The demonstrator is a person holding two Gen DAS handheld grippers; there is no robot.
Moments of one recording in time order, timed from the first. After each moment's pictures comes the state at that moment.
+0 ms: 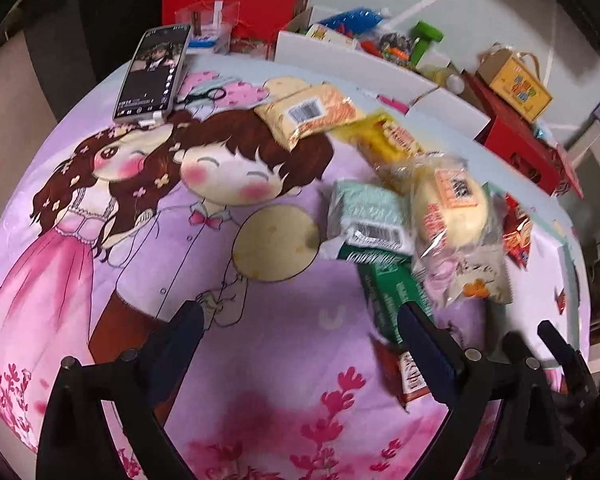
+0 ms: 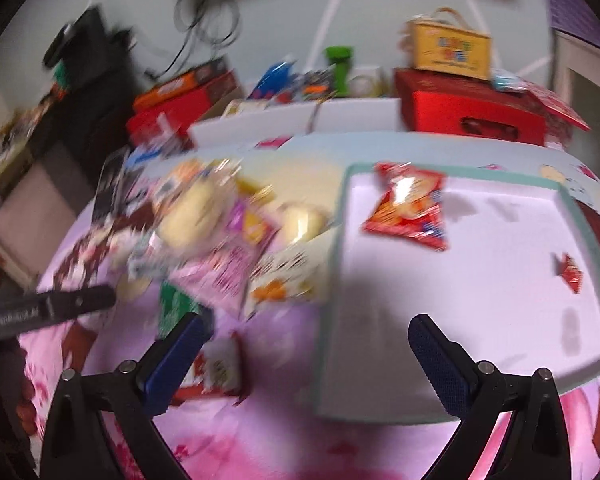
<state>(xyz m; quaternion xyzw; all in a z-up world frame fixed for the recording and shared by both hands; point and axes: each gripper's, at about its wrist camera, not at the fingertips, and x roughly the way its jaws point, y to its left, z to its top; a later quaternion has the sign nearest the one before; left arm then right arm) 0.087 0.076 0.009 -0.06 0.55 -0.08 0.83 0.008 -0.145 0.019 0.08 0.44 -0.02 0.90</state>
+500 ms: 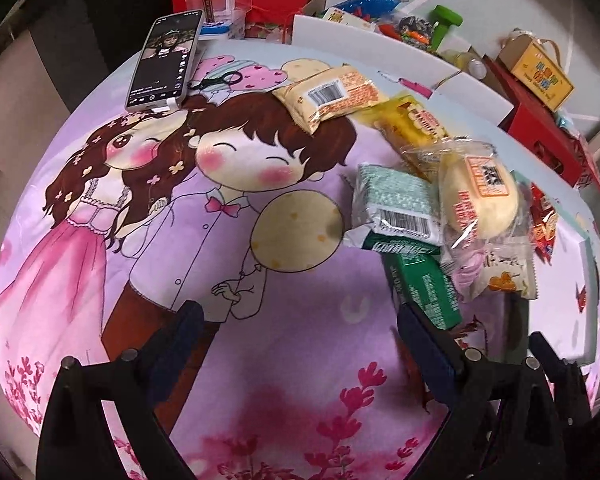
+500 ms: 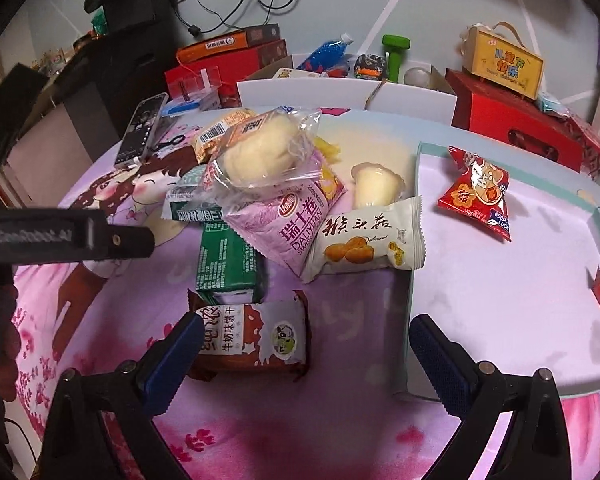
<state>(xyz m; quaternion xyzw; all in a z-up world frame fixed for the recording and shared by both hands) 0.095 0.076 0.002 -0.03 0.57 -0.05 0.82 0.006 -0.101 -0.003 0.03 0.45 0.02 0.89</state>
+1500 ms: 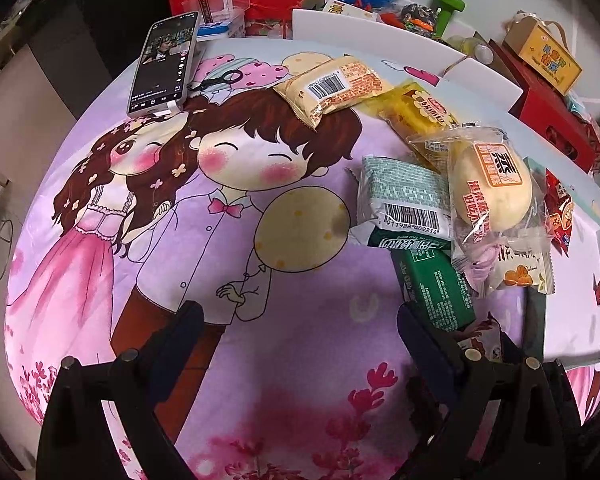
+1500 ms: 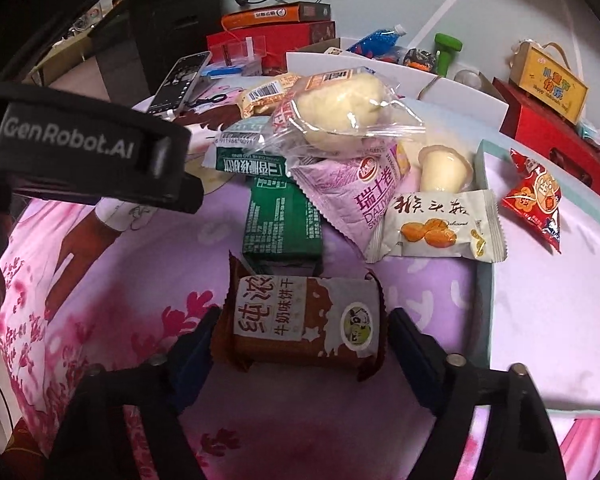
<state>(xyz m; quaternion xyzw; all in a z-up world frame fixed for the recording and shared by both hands) 0.096 0.068 -0.001 0.00 0.57 -0.03 0.82 0.007 -0.060 -0.033 -0.03 0.47 0.07 0.88</state>
